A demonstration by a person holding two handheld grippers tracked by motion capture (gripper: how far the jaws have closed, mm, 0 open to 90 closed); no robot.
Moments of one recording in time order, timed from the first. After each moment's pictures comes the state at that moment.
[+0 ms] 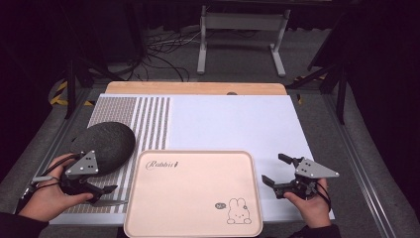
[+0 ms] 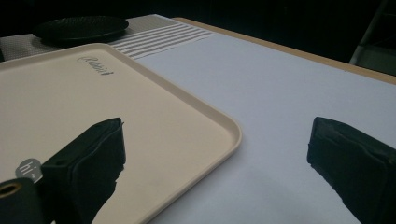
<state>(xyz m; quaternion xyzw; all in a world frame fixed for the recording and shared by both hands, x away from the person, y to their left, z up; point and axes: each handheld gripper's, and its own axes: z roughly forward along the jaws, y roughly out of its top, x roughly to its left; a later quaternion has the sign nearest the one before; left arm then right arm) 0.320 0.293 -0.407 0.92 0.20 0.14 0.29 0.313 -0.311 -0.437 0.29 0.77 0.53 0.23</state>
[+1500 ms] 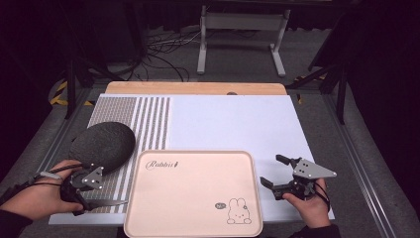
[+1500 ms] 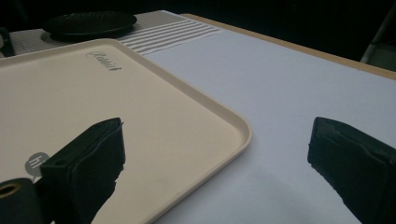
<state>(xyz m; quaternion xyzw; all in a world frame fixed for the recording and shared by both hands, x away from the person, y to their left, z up) 0.318 0.291 -0.411 0.99 0.10 0.05 0.06 0.313 -0.308 -0.439 0.28 0.77 0.52 0.22</state>
